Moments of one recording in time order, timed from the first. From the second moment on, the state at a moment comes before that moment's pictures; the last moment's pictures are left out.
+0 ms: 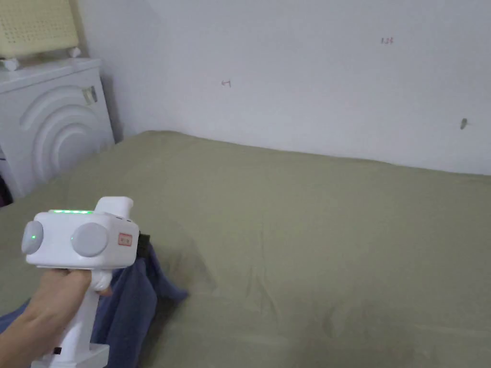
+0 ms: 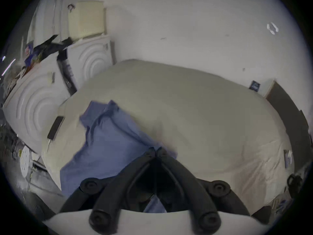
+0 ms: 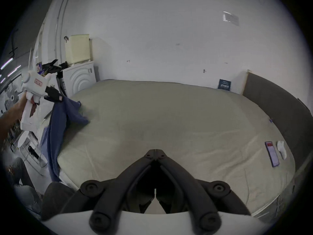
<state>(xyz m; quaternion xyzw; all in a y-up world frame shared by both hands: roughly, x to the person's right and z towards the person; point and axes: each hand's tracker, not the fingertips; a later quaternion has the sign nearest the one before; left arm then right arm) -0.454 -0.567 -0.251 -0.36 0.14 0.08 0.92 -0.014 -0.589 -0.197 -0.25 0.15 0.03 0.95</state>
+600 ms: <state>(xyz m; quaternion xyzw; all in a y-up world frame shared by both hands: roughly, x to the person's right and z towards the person) -0.103 -0.542 -0.347 -0.34 -0.21 0.02 0.91 0.110 -0.576 -0.161 -0.25 0.01 -0.01 0.97</state>
